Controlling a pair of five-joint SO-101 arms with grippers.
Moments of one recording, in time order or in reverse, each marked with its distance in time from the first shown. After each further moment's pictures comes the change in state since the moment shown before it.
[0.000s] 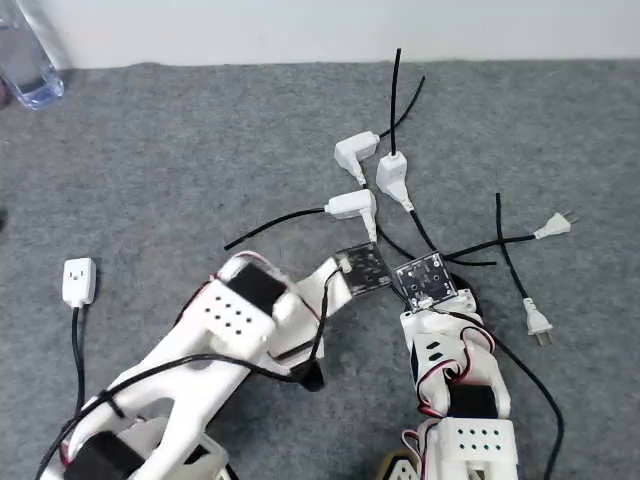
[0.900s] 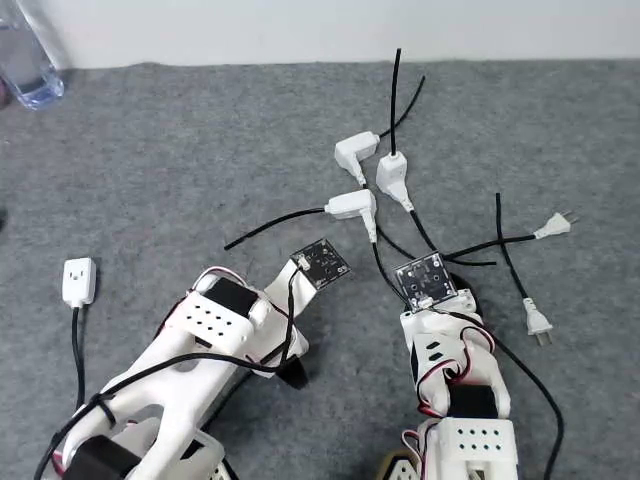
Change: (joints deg) left arm -7.8 -0.4 11.8 -10.1 5.2; right arm 0.0 0.0 0.0 0.0 0.0
